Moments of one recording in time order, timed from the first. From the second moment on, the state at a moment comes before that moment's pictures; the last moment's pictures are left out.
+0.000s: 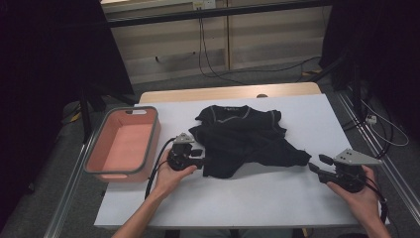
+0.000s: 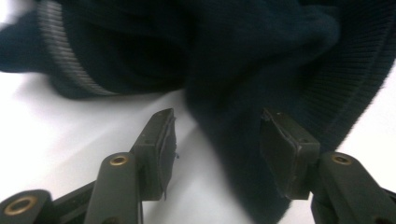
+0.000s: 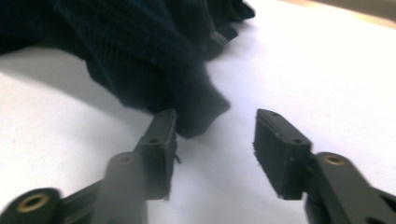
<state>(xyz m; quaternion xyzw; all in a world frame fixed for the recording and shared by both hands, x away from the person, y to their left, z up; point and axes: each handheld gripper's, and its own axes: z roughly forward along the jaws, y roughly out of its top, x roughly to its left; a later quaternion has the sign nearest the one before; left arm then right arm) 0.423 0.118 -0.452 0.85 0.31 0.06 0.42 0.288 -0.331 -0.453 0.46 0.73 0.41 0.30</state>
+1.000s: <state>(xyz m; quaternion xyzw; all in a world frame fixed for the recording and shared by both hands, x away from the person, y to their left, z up) 0.369 0.165 -0.440 0.85 0.32 0.06 0.42 0.309 -0.304 -0.459 0.45 0.75 0.39 0.27</state>
